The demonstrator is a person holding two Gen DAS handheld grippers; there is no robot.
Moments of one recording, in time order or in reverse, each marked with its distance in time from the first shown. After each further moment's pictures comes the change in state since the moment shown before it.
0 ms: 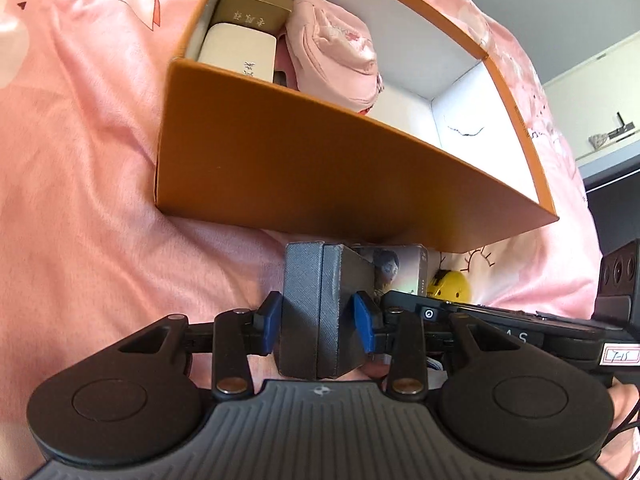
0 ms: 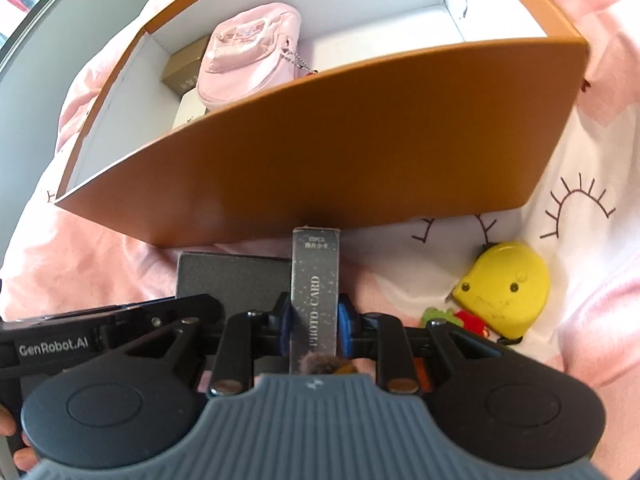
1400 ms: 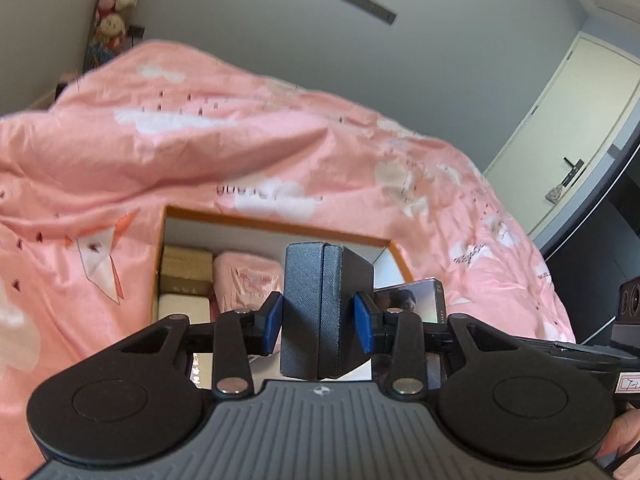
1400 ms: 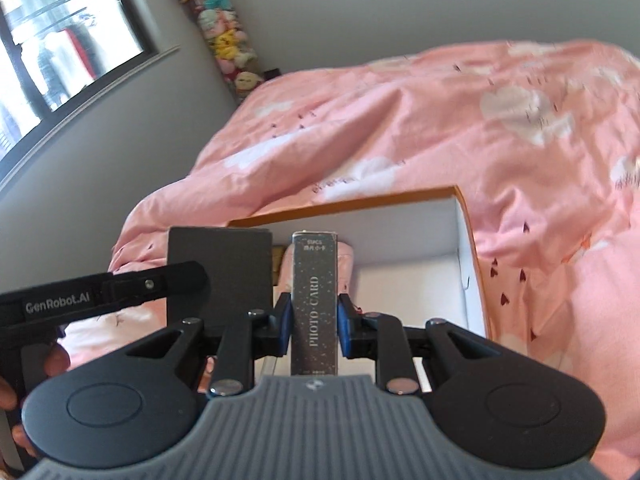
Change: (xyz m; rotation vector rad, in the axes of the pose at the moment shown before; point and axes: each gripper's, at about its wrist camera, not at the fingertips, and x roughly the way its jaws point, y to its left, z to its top) left arm -0.087 -0.075 0.080 0.210 -0.403 -0.035; right arm -0.132 0.046 0.061 -0.143 -0.425 0.013
